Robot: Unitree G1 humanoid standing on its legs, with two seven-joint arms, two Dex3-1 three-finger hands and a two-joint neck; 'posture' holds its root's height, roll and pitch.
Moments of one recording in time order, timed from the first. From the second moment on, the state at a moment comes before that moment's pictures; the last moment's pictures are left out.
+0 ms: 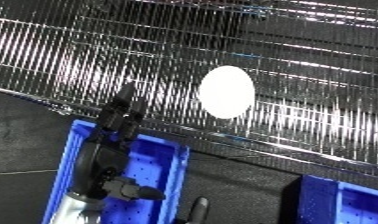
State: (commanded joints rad) left arm -0.35 0.52 -0.21 0.32 -0.75 -0.45 -0.06; right arm -0.30 -0.39 0.30 1.11 0.90 -0.16 0.30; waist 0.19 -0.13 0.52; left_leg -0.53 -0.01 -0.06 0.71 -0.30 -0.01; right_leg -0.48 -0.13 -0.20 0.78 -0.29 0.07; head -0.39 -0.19
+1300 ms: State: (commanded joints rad) left arm -0.76 0.55 -0.28 0.75 -0.56 -0.41 0.08; right arm -0.34 -0.39 0.39 0.98 0.92 -0.16 0.25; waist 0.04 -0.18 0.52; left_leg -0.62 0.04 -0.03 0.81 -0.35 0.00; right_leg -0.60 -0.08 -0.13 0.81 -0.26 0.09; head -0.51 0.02
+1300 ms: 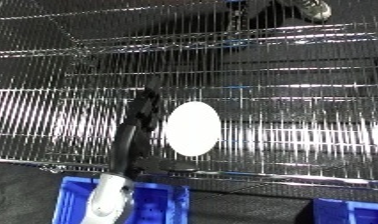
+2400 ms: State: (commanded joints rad) left arm -0.76 0.52 -0.27 0.75 -0.62 -0.42 0.05; right arm -0.31 -0.35 0.39 0.99 0.92 -0.22 0.22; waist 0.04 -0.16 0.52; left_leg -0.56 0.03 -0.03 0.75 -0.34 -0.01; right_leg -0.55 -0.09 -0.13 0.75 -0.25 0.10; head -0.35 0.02
